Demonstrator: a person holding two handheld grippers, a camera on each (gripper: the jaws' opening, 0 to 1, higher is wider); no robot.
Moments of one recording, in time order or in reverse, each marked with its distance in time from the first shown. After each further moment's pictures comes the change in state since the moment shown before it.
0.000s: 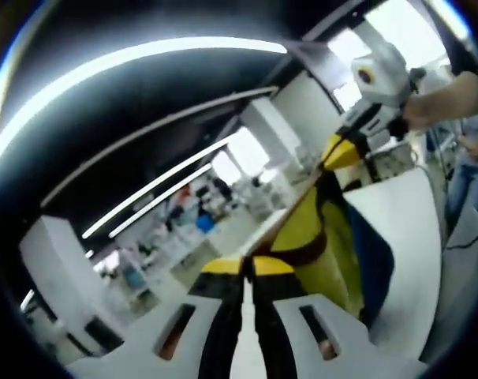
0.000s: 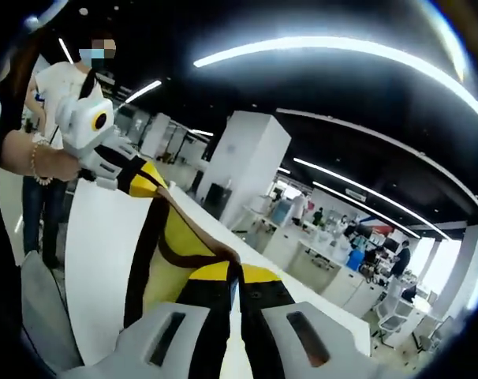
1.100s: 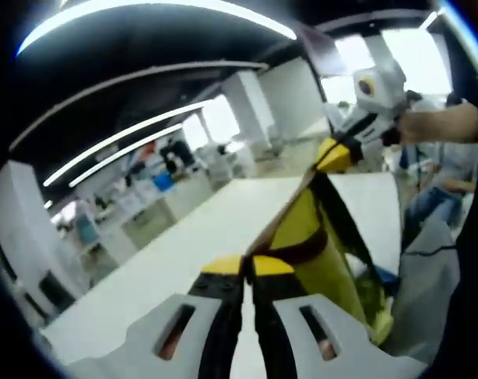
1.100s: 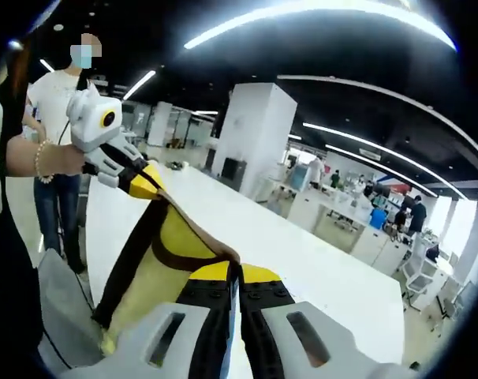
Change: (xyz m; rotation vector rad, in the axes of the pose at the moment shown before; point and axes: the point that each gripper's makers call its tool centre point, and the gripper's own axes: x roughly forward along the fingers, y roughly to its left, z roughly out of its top) left arm 0.026 -0.053 -0.092 -0.221 0.201 -0.218; right arm 0.025 0.033 -0.098 0.178 0.175 0.116
